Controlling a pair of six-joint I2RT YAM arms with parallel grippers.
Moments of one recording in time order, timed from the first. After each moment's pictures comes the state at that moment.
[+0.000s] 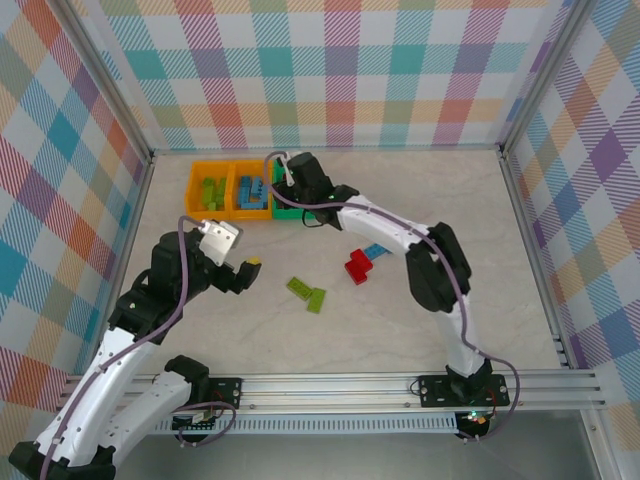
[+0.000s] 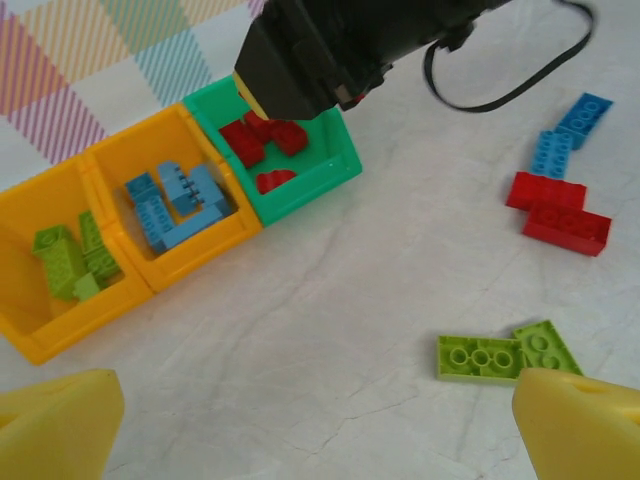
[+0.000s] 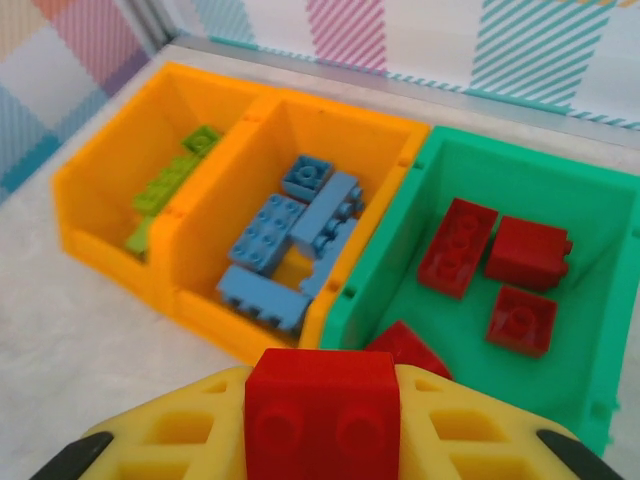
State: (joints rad) left arm -0.40 0.70 0.84 -0.64 0.01 0.20; right arm 0.76 2.19 1.88 -0.24 0.09 0.24
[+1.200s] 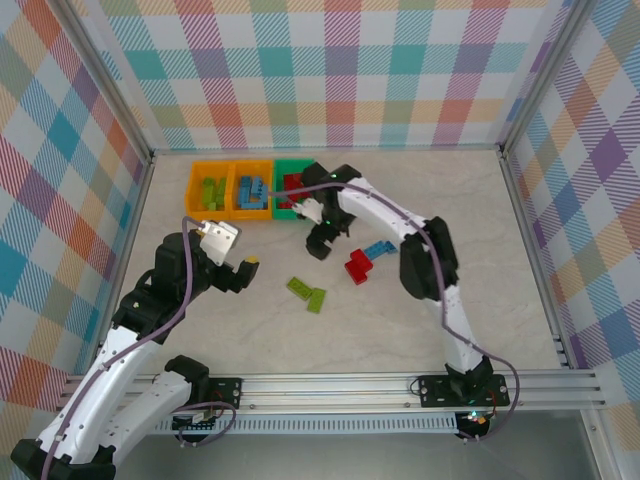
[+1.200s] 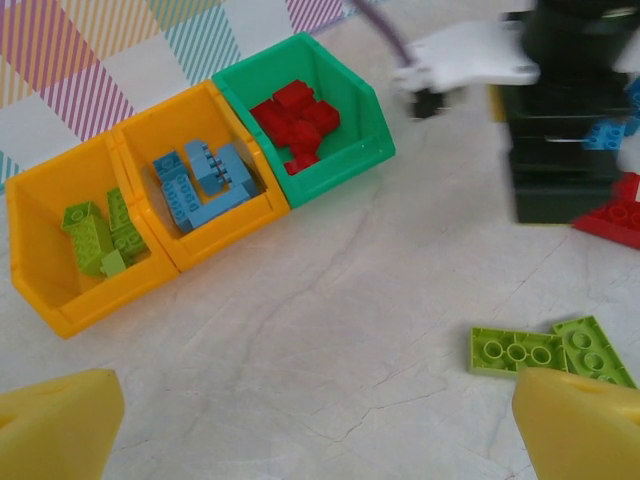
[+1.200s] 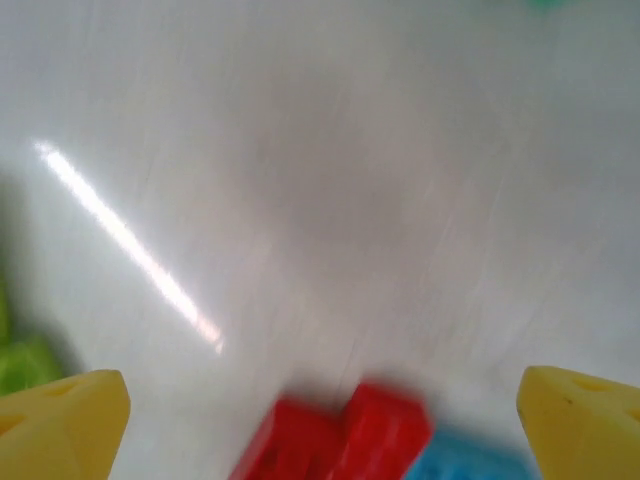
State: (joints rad) left arm -0.40 0.71 0.82 -0.63 -0.04 0.20; right arm 0.69 2.19 1.99 -1.25 0.01 -0.33
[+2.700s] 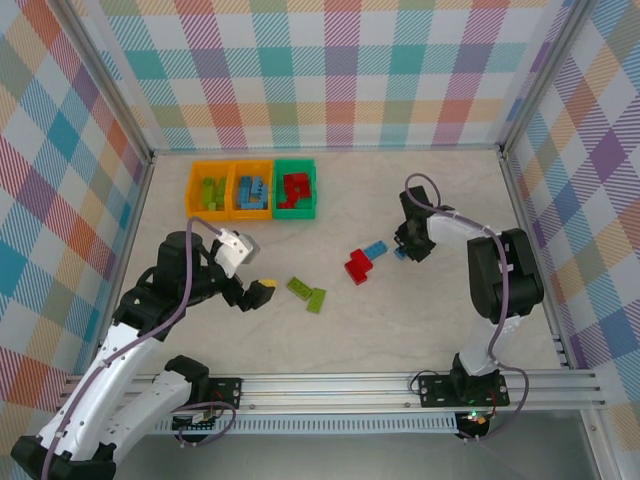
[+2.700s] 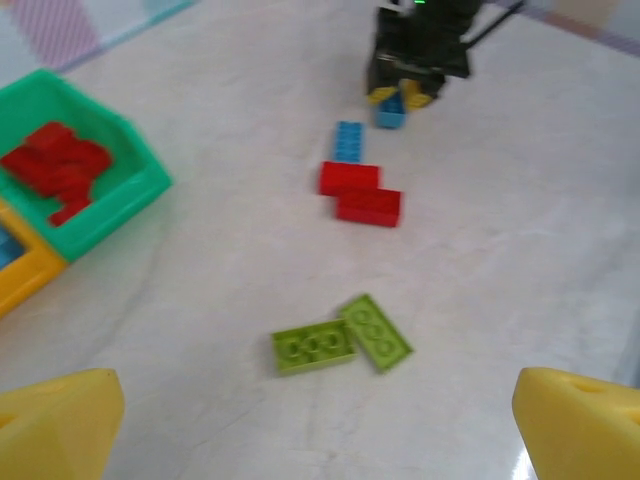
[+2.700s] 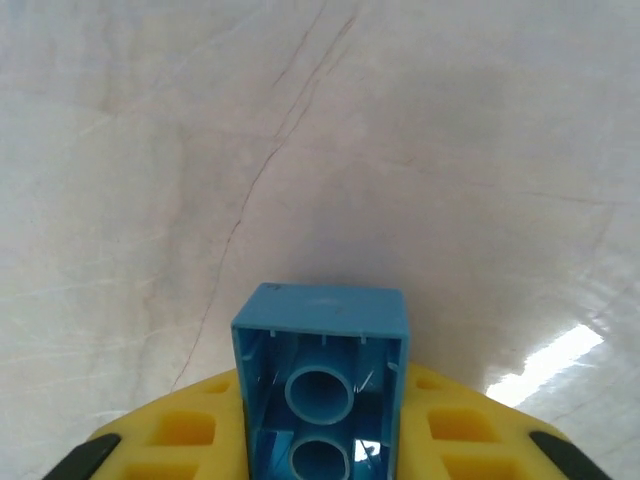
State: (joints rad) left arm -0.39 0.74 0.84 -0.69 0.45 0.27; right arm 0.26 1.79 1.10 -0.54 0.07 1.14
